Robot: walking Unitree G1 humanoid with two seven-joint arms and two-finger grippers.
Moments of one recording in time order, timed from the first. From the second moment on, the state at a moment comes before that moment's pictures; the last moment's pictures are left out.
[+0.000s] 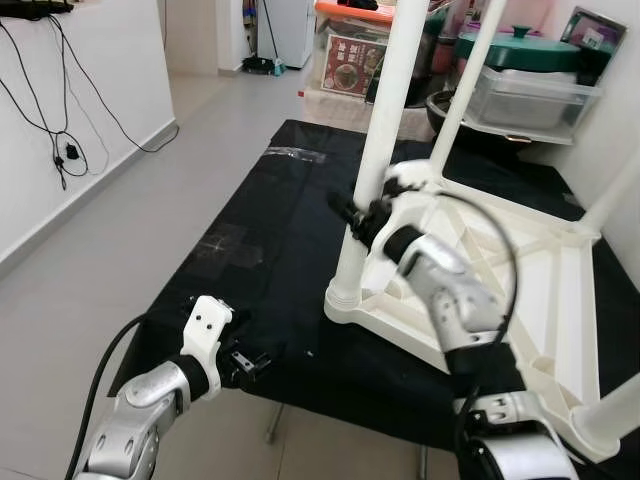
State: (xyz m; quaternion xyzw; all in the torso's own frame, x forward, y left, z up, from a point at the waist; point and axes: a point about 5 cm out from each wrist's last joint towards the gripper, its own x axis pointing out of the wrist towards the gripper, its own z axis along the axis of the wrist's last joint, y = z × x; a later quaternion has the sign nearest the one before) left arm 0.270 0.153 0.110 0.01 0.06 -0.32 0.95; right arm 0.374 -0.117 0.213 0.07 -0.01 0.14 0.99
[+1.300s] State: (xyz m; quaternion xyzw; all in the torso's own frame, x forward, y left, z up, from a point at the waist) left arm 0.275 0.152 0.113 0.01 0.05 -0.33 0.94; right arm 0.355 -0.121 0.226 0.01 -0.06 0.37 0.93
